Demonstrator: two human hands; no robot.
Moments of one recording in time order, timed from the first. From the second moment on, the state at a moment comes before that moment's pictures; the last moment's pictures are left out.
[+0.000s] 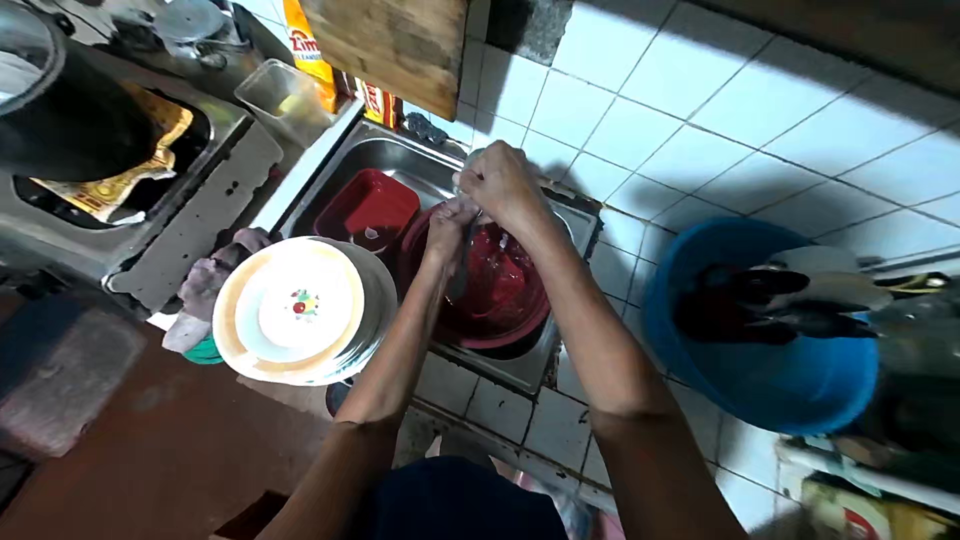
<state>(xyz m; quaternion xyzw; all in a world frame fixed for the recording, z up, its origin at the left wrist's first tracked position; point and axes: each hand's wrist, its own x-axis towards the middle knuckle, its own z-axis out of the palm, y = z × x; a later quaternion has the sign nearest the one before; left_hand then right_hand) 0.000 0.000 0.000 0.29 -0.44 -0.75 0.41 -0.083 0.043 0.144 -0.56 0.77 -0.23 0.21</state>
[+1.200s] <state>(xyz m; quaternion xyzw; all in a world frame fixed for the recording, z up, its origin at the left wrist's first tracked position) 0.026 0.040 -0.076 0.25 -0.54 -0.75 0.30 -0.135 0.097 0.085 -0.45 0.66 -0.55 0.24</state>
